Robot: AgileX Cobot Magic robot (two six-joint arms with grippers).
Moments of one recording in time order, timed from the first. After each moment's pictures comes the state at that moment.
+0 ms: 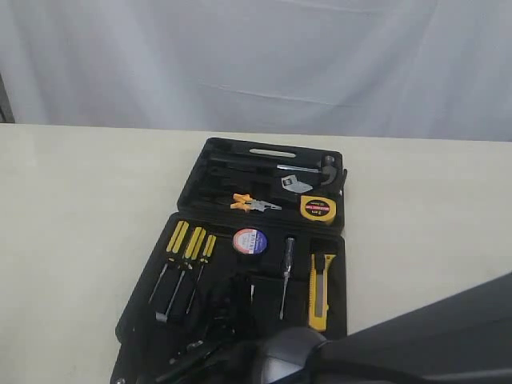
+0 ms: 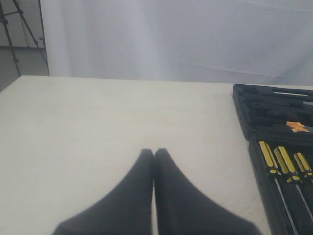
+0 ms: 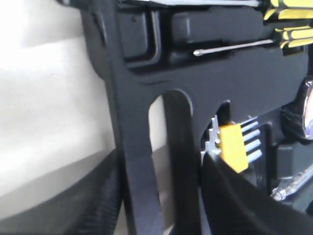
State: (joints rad) left arm -0.02 0.00 0.00 -0.02 0.27 -0.03; right arm 0.83 2.01 -1.04 -1.09 0.71 0.77
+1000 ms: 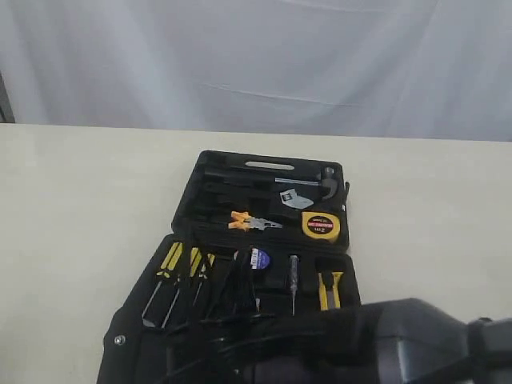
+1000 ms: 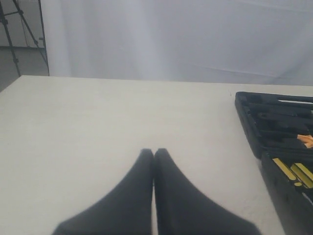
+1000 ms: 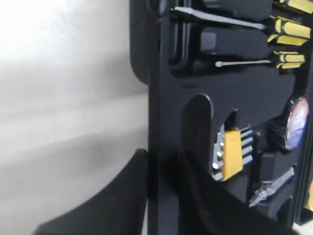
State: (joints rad) left arm -0.02 0.00 0.00 -0.02 0.27 -0.03; right arm 0.88 1.77 -1.04 -0.69 0.80 0.26
